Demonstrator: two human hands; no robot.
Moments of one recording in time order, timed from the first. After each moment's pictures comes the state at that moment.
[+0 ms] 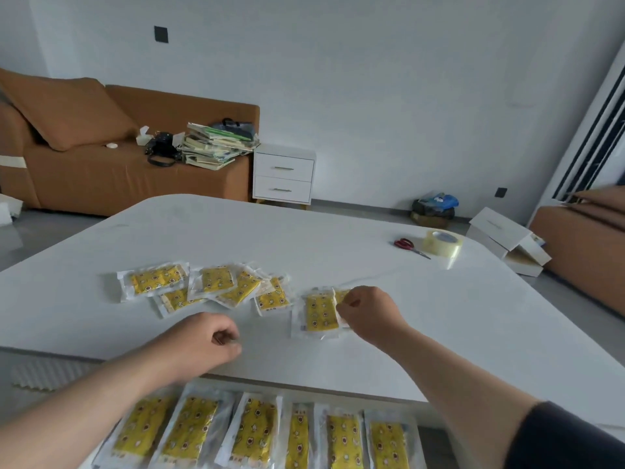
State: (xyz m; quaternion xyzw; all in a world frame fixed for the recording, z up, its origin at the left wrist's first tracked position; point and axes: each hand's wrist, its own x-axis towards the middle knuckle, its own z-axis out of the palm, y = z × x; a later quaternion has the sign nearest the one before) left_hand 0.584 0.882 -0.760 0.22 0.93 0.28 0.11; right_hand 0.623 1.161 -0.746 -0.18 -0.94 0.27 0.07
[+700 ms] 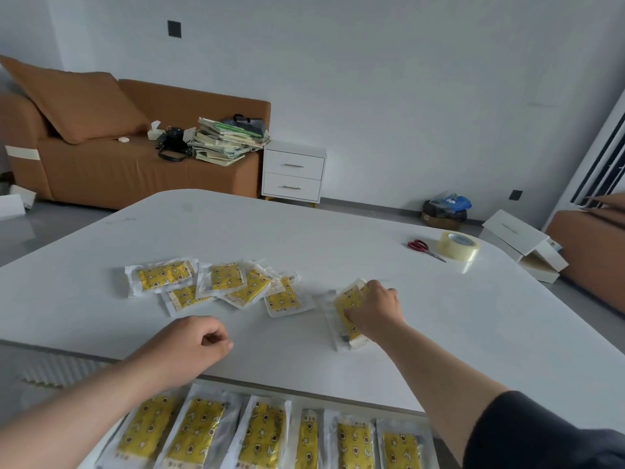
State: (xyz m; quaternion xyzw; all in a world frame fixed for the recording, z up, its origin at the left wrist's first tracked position) left_hand 0.575 0.861 -0.778 0.19 0.93 0.30 0.07; right_hand 0.581 1.157 -0.761 -0.30 -0.92 0.26 0.03
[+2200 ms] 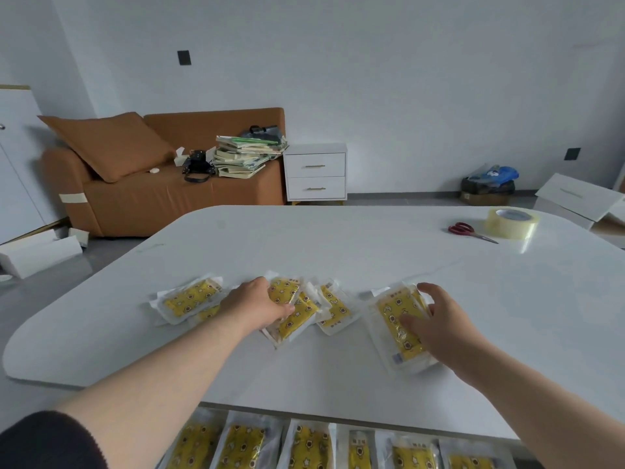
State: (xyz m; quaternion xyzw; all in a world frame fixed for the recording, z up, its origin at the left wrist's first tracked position) left_hand 0.462 0.933 -0.783 0.07 0.98 0.19 0.02; right_hand 0.603 1.188 -0.786 -0.23 -0.83 0.49 0.10
